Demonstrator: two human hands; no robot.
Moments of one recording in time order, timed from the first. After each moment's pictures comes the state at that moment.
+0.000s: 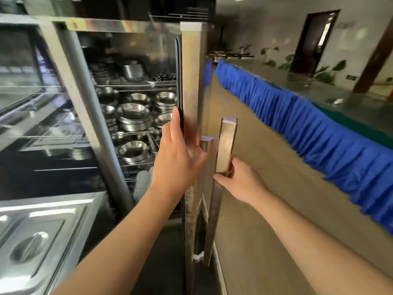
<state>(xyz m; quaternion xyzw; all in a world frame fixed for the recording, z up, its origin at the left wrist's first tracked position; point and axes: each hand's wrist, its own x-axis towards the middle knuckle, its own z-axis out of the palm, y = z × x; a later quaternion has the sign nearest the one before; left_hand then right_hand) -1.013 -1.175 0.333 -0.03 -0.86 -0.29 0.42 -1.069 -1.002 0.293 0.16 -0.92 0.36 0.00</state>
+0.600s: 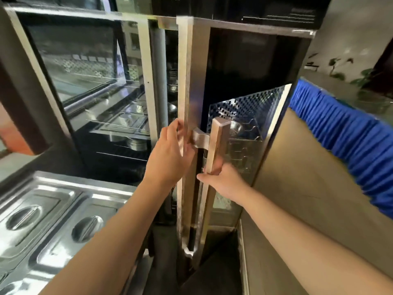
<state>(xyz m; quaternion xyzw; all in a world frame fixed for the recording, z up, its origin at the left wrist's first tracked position) -1.033 -1.388 0.312 0.13 -0.88 -0.23 0.40 -1.116 -1.240 0.282 0.24 -0.82 0.48 -0.18</state>
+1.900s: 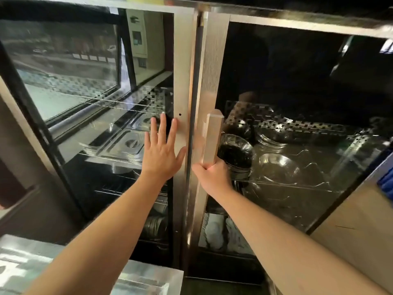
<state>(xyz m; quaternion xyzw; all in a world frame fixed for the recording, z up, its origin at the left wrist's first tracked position) -1.292 -1.747 0.254 0.19 -0.93 0.01 0.30 -1.319 -1.574 0.261 0.22 -0.80 0.56 -0.05</state>
